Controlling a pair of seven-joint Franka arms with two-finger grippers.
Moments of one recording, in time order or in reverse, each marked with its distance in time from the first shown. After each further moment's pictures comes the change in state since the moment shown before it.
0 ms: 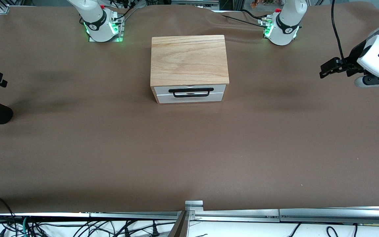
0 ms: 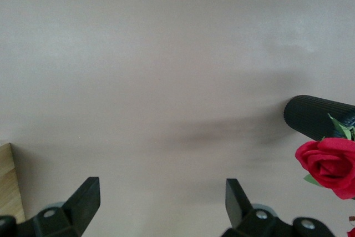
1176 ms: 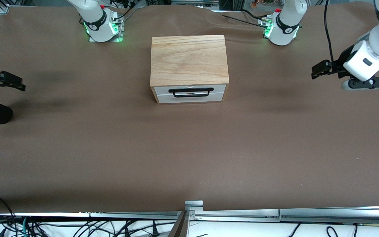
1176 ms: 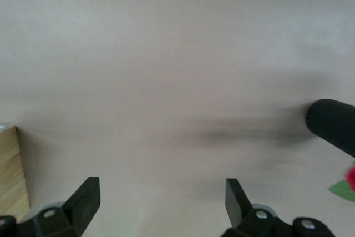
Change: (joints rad) left arm -0.004 0.029 -0.046 -0.020 0.000 0.010 0.000; right arm 0.054 0.072 0.039 -0.005 0.004 -0.020 0.002
